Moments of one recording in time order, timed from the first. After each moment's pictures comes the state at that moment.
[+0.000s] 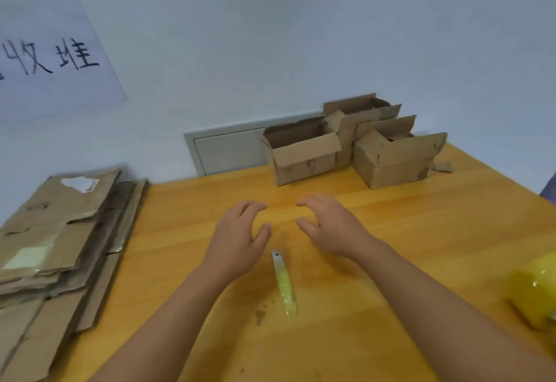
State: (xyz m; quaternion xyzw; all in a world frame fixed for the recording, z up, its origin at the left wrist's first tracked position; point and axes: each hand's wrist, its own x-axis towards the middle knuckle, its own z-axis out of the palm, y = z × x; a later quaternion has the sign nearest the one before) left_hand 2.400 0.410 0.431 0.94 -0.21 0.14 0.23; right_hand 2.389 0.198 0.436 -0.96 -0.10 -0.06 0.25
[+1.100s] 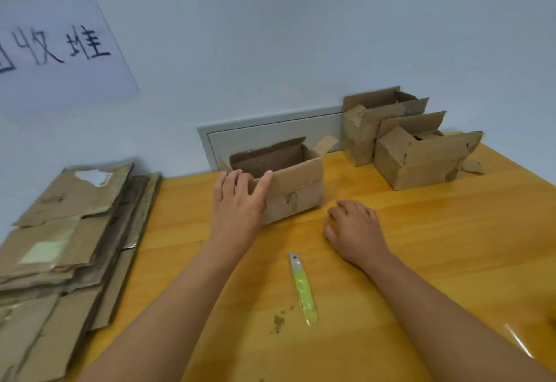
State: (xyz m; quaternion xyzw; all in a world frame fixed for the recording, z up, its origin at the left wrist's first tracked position) left_hand 2.447 0.427 0.435 0.93 -0.19 0.31 -0.02; right_hand 2.418 0.200 0.385 -0.99 0.01 -0.08 0.10
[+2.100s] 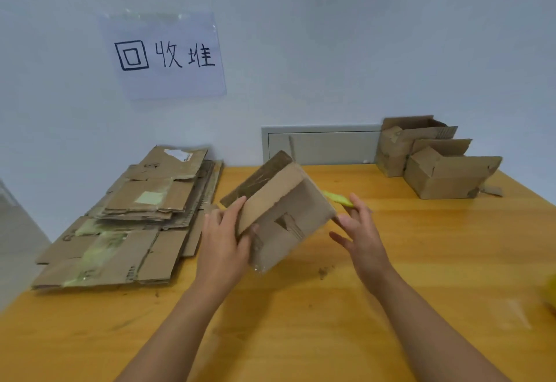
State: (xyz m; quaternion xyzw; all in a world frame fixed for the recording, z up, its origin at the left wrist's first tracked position) left_hand 2.273 0.538 0.451 0.90 -0.04 0.26 0.34; right_hand 2.291 0.299 0.438 -0.66 -0.05 -0.05 0.74
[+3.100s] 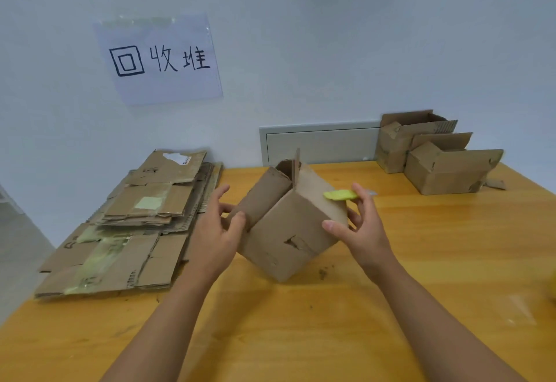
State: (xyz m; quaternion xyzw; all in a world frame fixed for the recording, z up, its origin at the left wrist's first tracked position) left_hand 2.291 0.549 0.465 0.85 -0.02 0.23 0.47; right_hand 2.295 0.290 0.446 -0.72 -0.08 -0.09 0.68
